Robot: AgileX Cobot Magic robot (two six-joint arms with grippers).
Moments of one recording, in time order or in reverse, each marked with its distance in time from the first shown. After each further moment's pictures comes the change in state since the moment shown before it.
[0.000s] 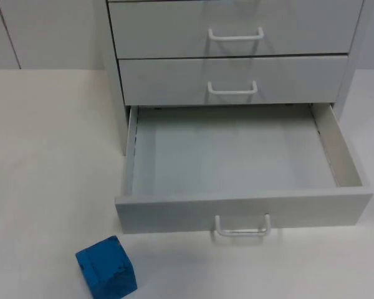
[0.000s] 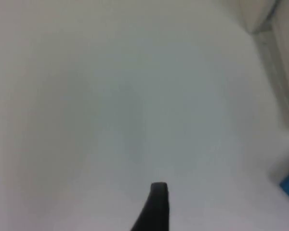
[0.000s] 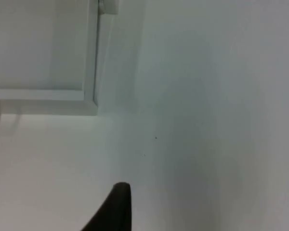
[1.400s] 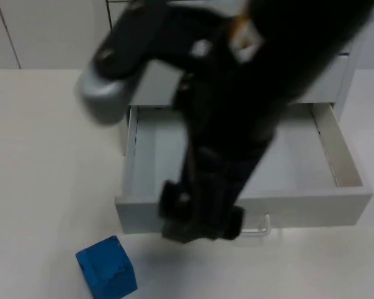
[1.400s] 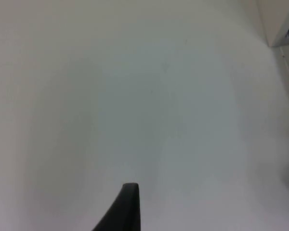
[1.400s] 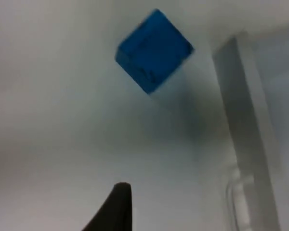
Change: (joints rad) right arm 0.993 1.070 -0.730 -0.098 -0.035 -0.330; left arm 0.000 -0.122 0.000 0.060 0.070 -0.061
